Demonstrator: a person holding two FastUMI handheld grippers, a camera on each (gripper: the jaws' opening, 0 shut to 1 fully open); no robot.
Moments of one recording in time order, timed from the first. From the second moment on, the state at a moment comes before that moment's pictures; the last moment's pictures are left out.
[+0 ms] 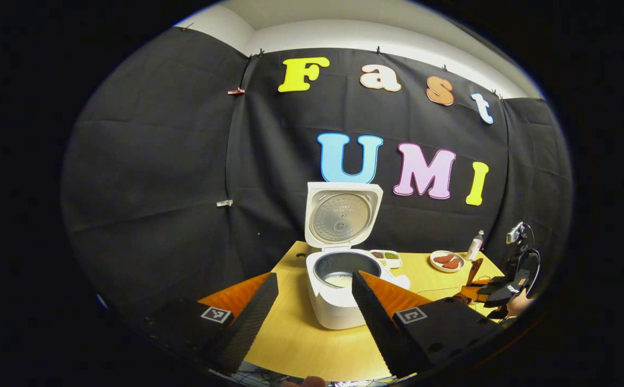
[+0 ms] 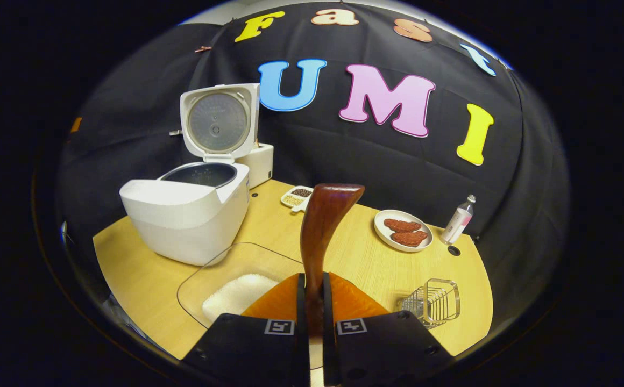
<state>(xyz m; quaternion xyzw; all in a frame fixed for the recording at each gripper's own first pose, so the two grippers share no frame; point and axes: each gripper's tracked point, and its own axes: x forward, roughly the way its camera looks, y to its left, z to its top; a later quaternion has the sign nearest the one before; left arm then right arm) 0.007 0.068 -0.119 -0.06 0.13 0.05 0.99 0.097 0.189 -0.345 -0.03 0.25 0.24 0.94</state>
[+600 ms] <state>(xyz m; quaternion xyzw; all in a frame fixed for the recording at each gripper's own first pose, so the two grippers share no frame) 0.007 0.068 -0.130 -0.06 0.14 0.05 0.99 0.086 0.228 -0.378 -0.03 0.28 0.24 0.93</state>
